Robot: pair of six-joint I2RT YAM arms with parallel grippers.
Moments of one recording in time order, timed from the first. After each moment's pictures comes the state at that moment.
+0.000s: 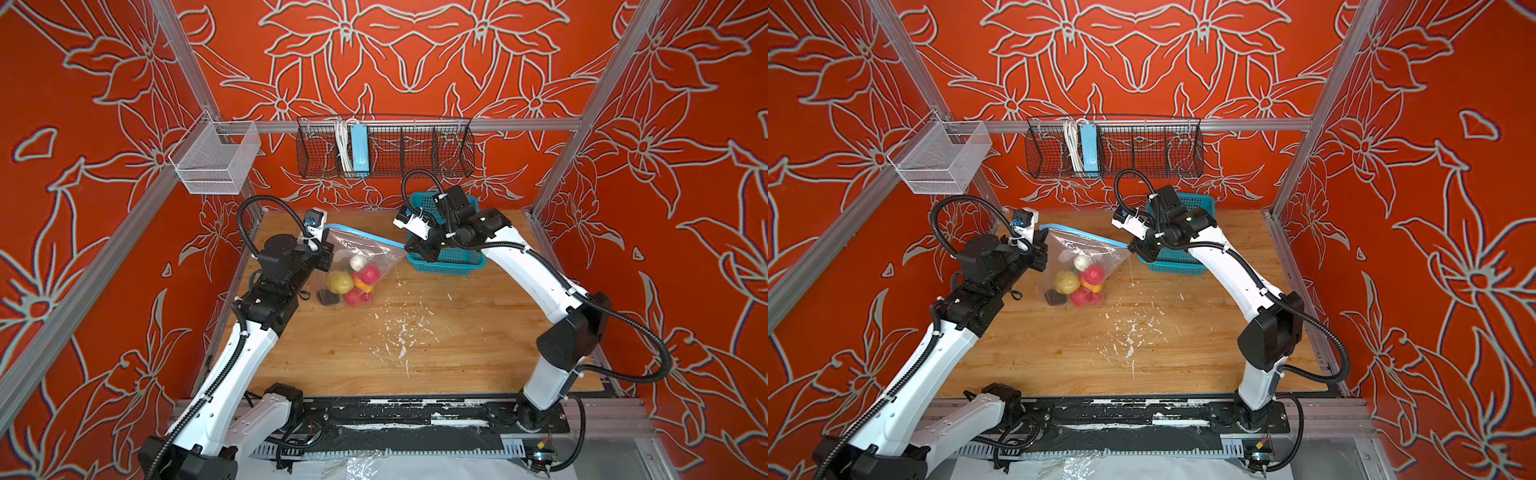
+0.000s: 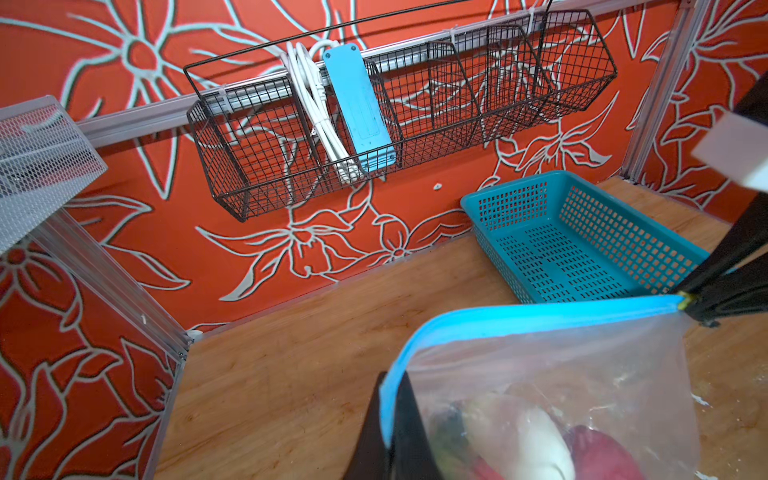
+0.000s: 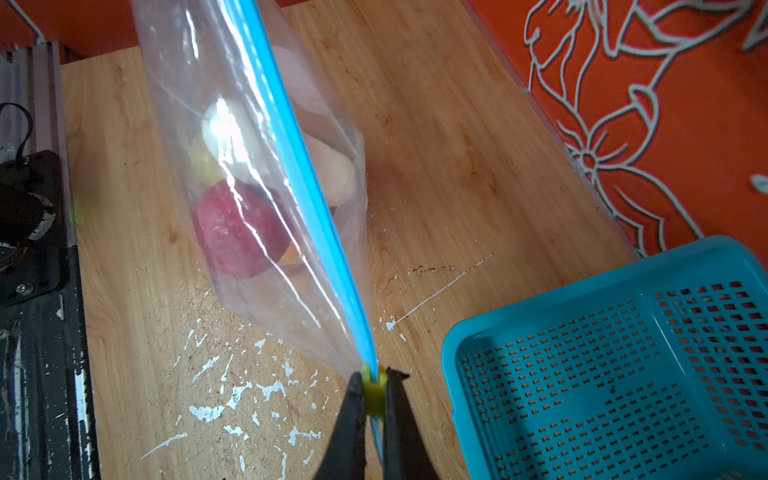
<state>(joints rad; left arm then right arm) -0.20 0.97 1.01 -0.20 0.01 0.18 0.54 1.76 1.85 -0.93 -0.37 -0.47</state>
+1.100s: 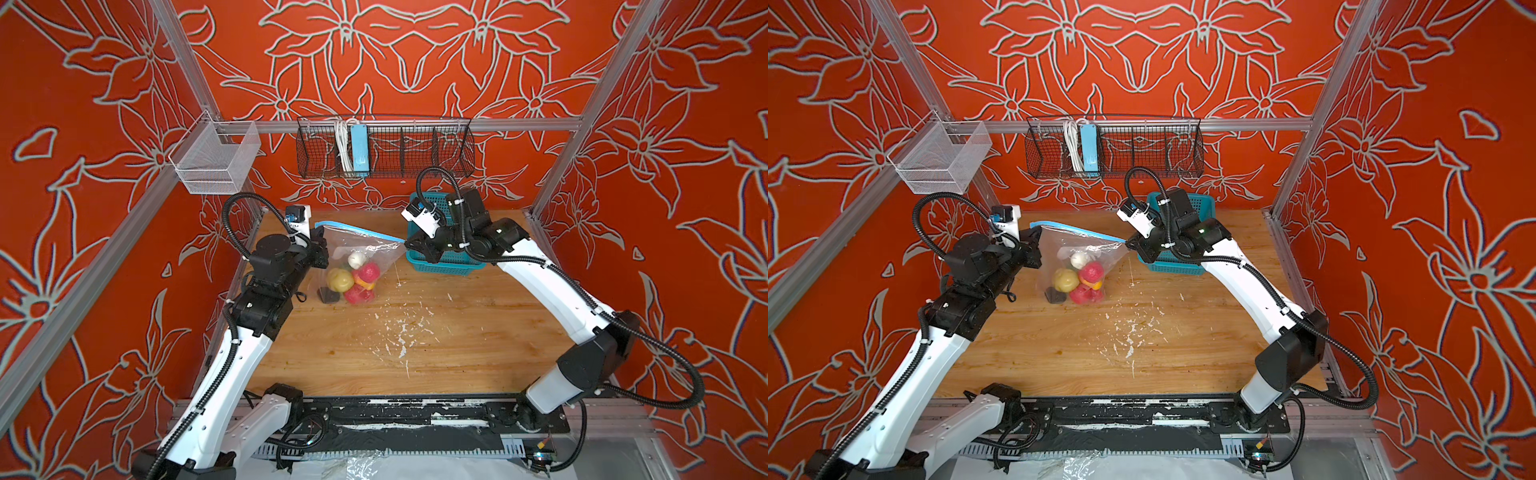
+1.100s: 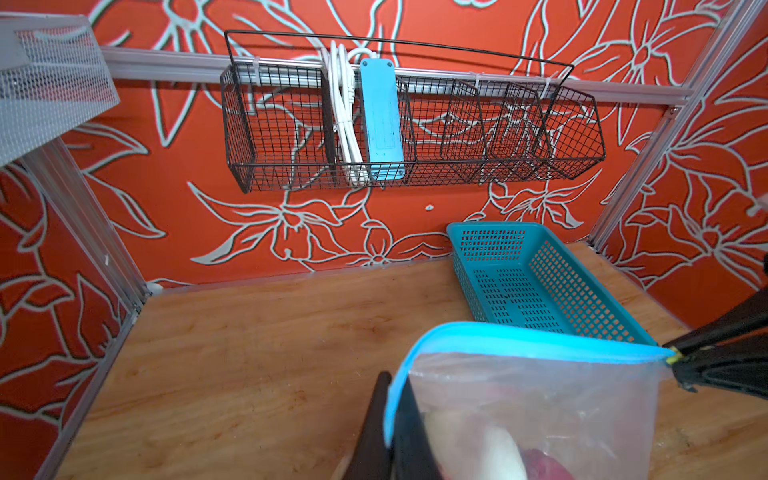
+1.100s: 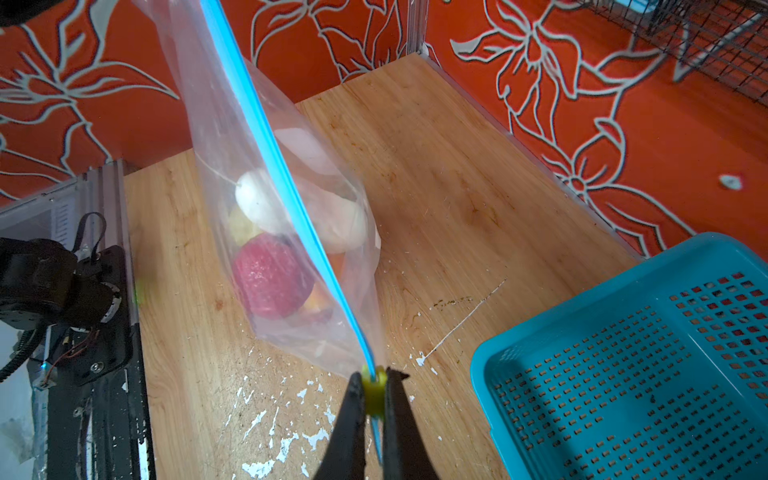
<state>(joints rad) -0.20 0.92 1.05 -0.28 -0.02 -0.11 0.56 1.59 1.69 -0.76 -0.42 -0.25</state>
